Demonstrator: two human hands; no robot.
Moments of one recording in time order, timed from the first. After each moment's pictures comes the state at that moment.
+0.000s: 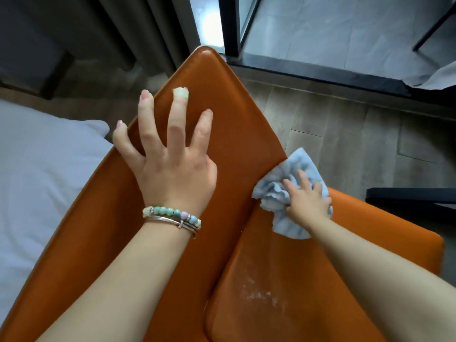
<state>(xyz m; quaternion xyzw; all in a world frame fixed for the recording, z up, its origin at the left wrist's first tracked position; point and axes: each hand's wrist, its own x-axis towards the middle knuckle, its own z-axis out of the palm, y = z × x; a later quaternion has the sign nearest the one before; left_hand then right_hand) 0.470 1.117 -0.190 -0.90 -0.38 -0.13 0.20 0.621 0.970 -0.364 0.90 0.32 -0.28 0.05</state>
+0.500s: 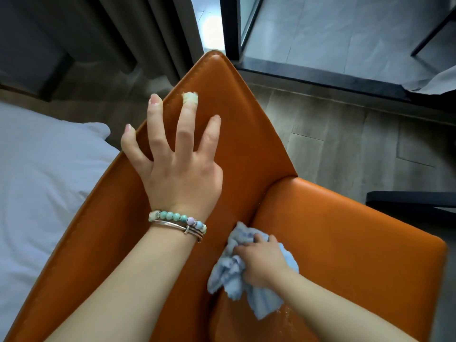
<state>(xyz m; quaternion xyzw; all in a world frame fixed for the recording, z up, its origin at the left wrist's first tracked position) 0.469 1.121 -0.195 -0.89 -0.36 -0.17 0.22 0.507 0.971 -0.355 0.74 0.56 -0.37 0.07</state>
